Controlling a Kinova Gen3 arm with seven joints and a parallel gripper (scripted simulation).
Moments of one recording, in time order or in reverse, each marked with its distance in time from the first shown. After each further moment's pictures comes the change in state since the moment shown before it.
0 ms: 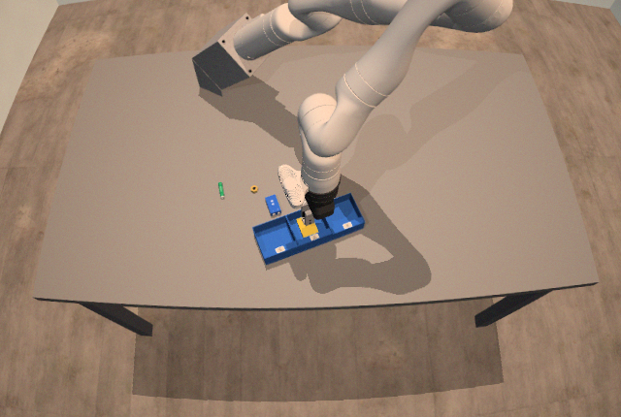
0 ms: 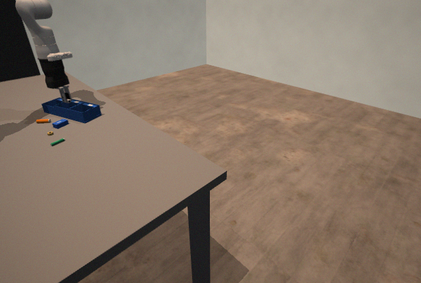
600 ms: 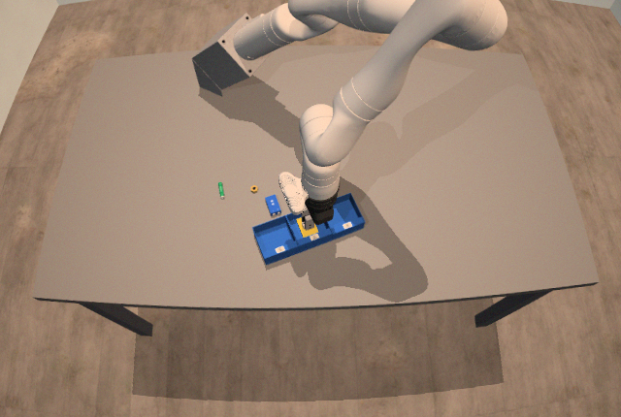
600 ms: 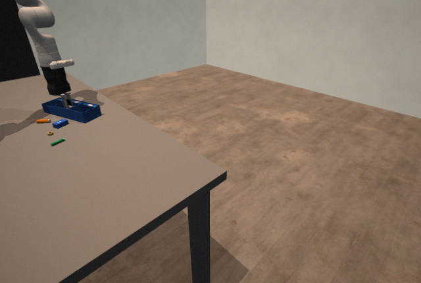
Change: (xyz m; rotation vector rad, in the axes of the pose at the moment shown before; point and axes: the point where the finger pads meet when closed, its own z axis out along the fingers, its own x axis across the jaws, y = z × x) arm 0.001 0.001 0.029 -0.002 0.002 0.000
